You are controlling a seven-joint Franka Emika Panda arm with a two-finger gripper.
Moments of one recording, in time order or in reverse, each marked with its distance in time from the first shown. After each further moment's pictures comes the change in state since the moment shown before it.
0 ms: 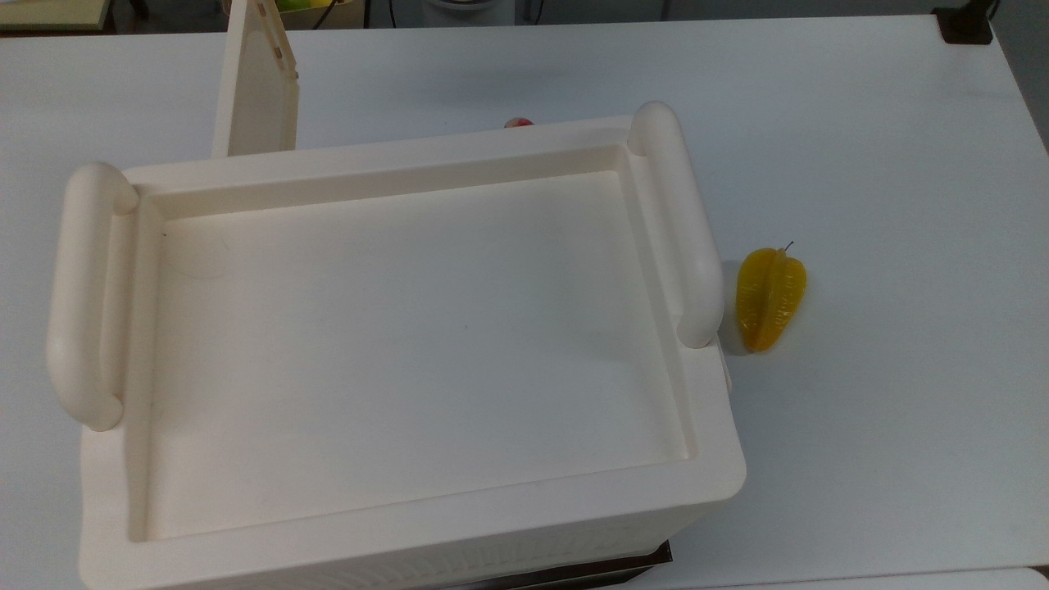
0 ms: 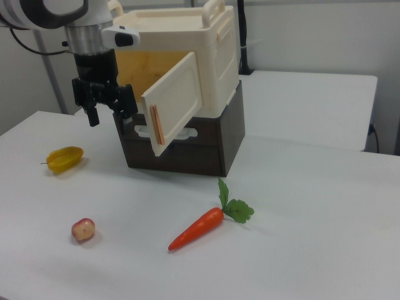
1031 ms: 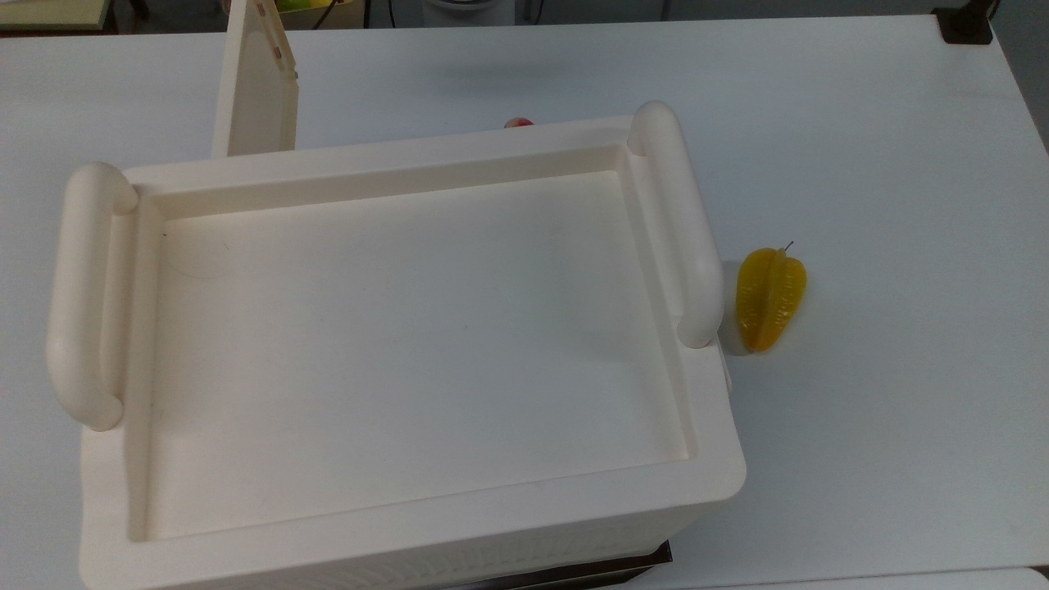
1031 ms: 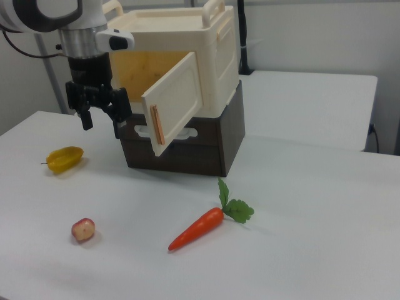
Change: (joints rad) arm 0.012 -0.038 0.000 -0.050 0.000 0.002 -0.010
